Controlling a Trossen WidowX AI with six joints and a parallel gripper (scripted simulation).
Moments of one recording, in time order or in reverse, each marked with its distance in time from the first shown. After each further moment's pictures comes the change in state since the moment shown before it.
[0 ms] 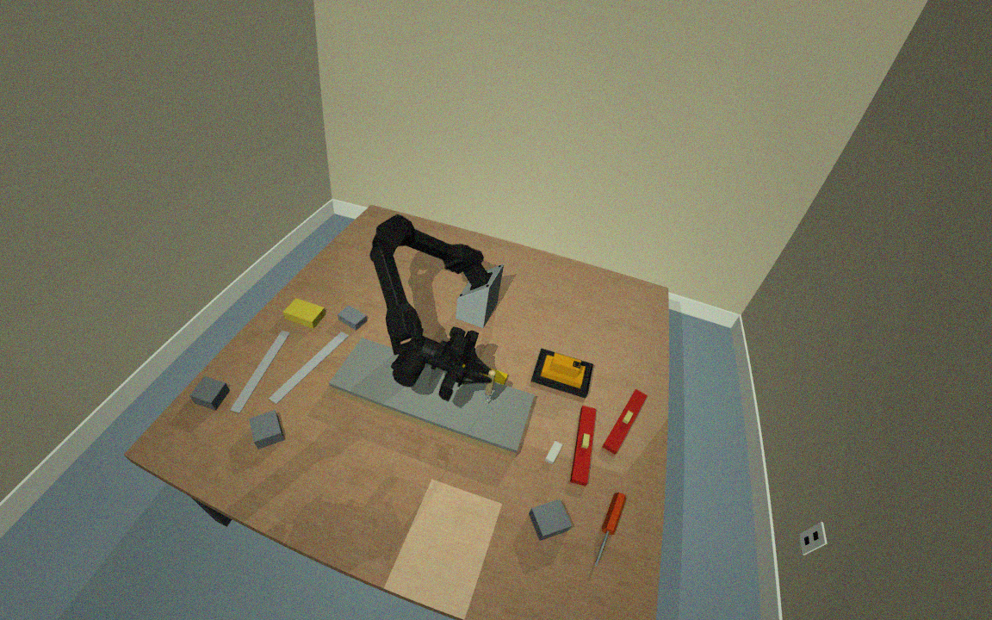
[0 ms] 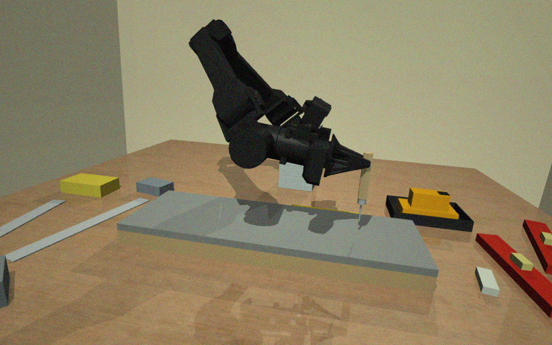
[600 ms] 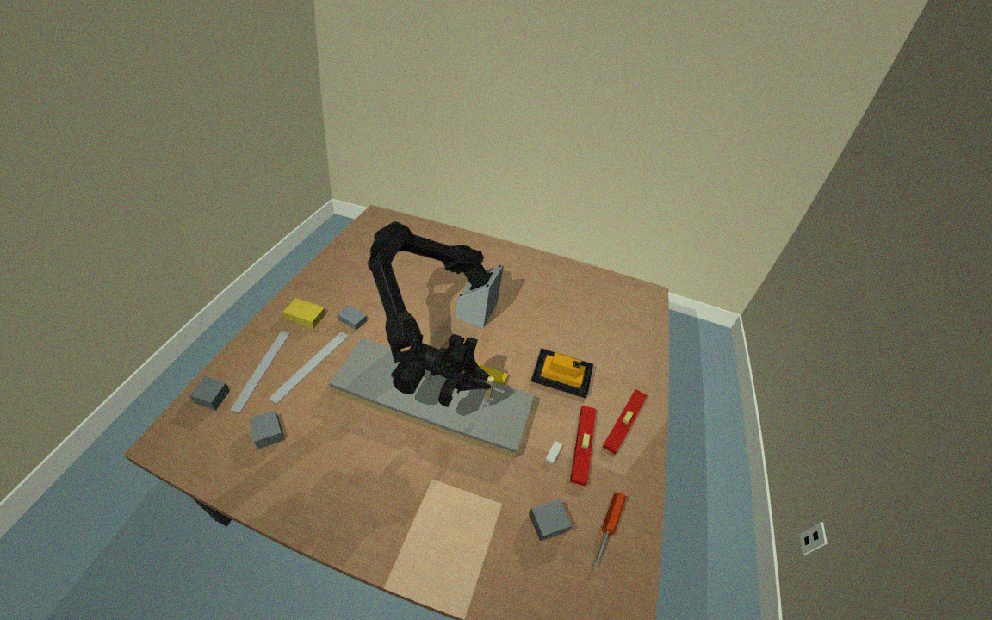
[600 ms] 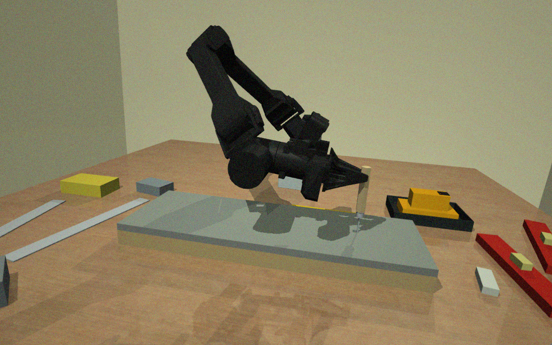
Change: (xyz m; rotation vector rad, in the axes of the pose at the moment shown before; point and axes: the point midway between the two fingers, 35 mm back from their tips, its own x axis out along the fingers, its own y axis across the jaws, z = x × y) arm 0.003 0.001 -0.025 0.000 -0.004 0.002
